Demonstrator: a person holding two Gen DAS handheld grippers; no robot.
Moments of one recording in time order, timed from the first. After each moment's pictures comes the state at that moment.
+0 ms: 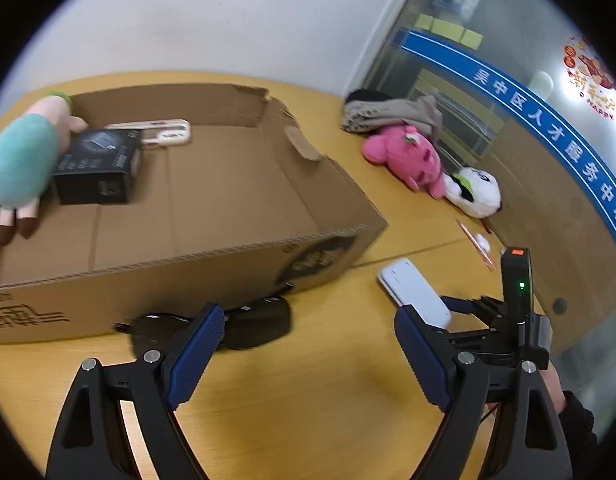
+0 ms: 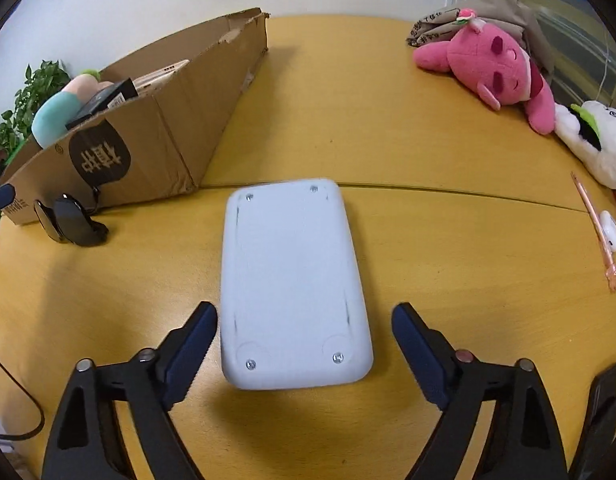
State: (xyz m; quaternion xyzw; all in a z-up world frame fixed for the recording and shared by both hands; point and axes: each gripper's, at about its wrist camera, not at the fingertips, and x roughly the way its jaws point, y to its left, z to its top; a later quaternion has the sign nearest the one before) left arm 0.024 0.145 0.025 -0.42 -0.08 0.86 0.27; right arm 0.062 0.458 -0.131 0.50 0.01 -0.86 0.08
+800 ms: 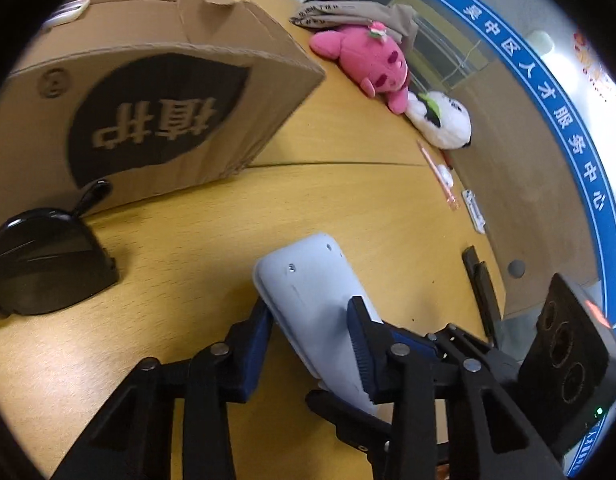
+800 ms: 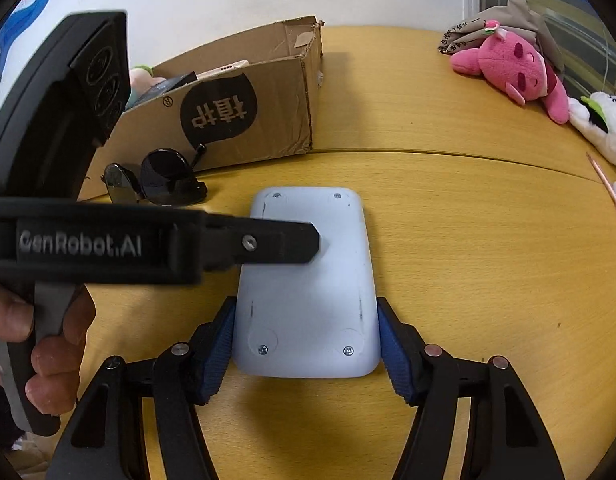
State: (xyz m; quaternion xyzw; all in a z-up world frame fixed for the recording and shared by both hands) left arm 0.000 0.237 -0.054 -0.54 -0.12 0.75 0.36; right arm 0.134 0.398 -0.128 0.47 -0.03 -0.87 0.12
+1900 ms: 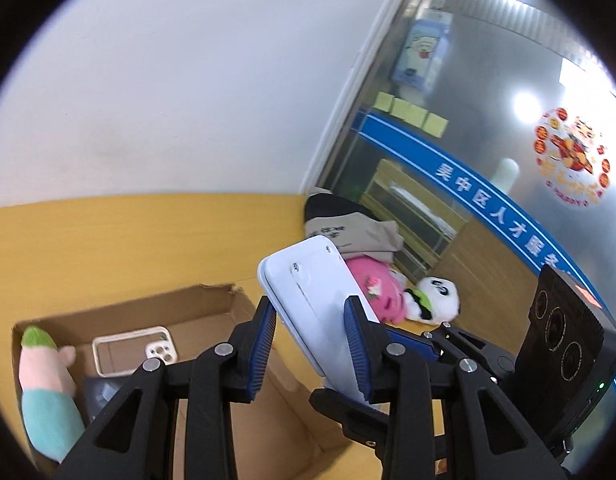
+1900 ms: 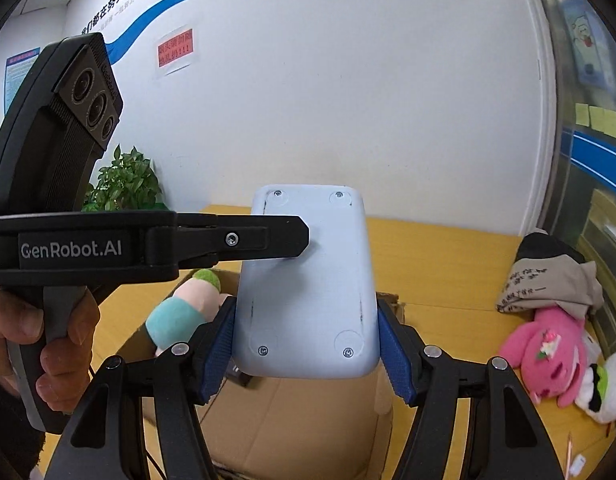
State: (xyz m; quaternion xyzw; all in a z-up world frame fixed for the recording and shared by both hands) left arm -0.165 0.141 0.232 -0.33 -0.09 0.88 0.33; right arm -0.040 0.295 0.136 0.26 0.03 -0.94 0.20
